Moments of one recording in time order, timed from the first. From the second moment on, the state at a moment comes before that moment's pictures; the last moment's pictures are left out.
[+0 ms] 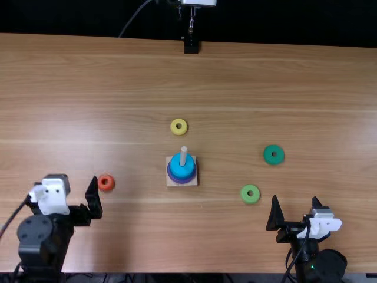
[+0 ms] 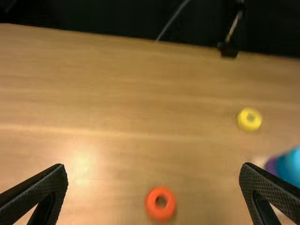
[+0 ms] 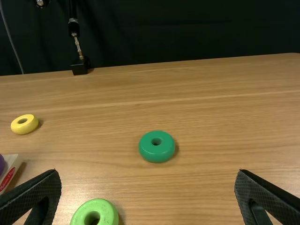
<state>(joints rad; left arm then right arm) -0.02 0.48 0.41 -0.29 0.03 -0.14 -0.07 0.01 0.08 -0.25 -0.09 0.03</state>
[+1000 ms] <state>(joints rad) -0.03 0.01 0.09 -0.31 0.02 0.03 -0.07 0.01 0.08 -0.25 -0.09 0.03</state>
